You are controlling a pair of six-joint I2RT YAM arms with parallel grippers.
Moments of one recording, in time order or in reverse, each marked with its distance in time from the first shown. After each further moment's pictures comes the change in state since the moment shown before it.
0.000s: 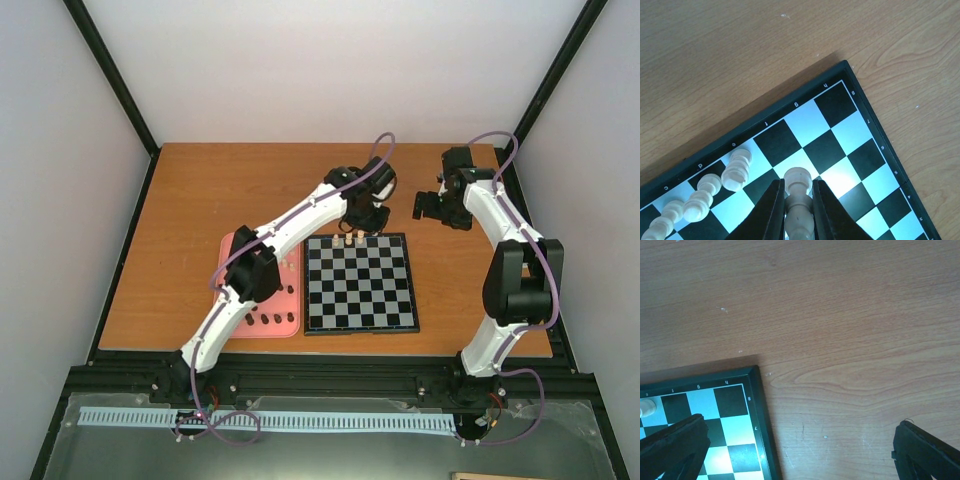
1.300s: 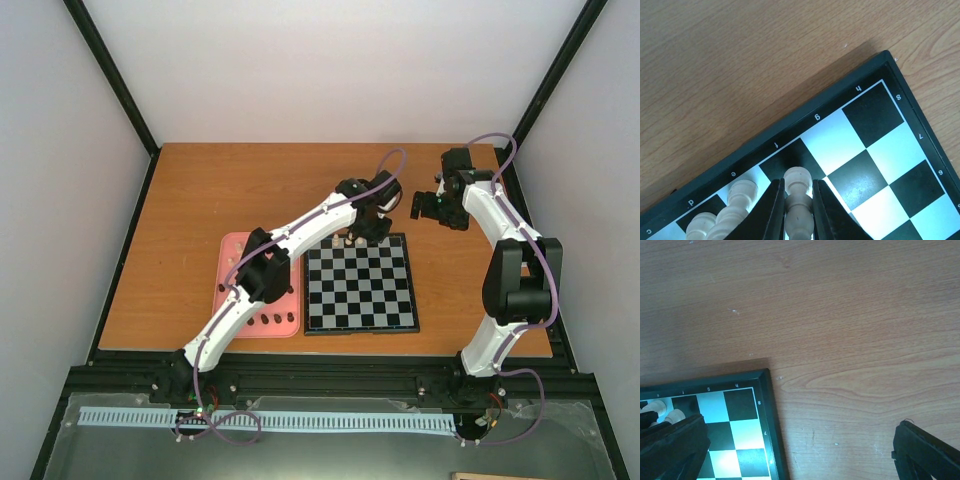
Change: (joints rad) left arm -0.024 0.112 0.032 0.026 -0.093 0.054; right arm 0.000 0.006 -0.018 0.040 -0.047 -0.002
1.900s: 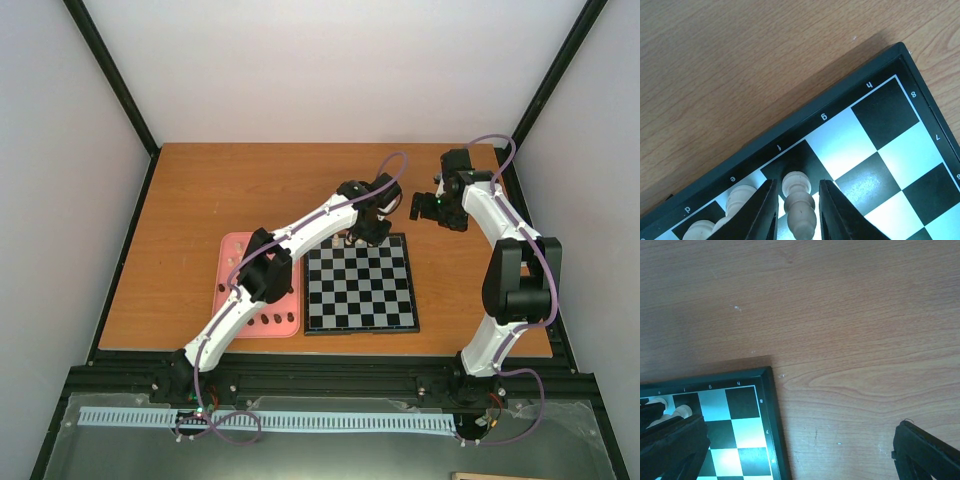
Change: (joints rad) left arm 0.000 0.024 0.000 0.000 -0.014 0.012; right arm 0.000 0.004 -0.008 0.003 -0.016 -0.002
